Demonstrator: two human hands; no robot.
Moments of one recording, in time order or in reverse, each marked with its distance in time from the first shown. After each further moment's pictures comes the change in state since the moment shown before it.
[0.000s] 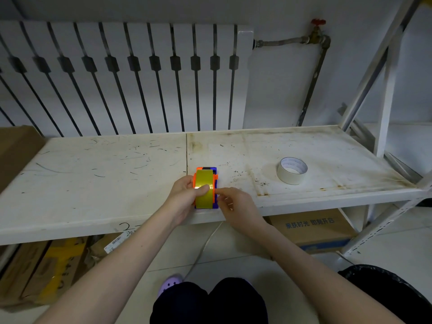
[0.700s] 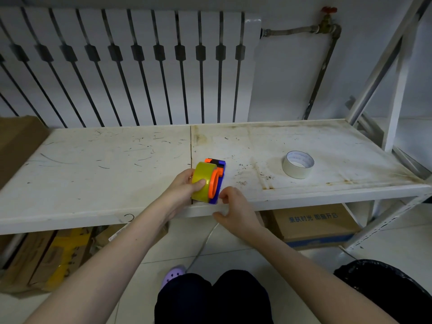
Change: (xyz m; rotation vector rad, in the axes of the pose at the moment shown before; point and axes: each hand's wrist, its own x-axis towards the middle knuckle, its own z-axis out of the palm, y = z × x) left_hand 0.002 -0.003 -0.022 0.184 -0.093 -0.019; right_hand -0.008 0.011 0.029 -0.066 -0.034 0.109
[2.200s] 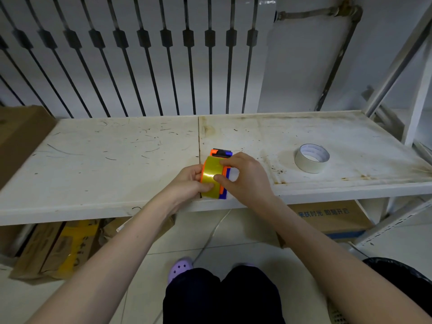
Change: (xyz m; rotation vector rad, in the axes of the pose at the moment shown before) left_hand 0.001 -0.006 -0.016 0.050 -0.138 0.081; right_hand 0.031 -0.039 -0.032 -0.109 0.221 -0.169
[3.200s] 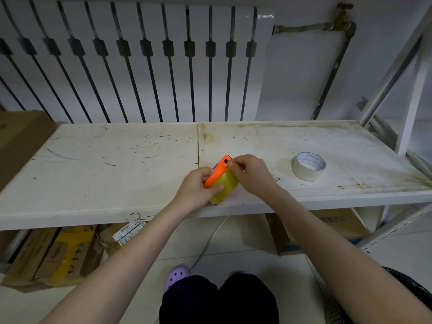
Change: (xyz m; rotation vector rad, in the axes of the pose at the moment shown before) left_hand 0.005 0.006 0.019 0.322 0.191 0.228; right_hand 0.031 0.010 -0.017 0.069 -0.160 0.151
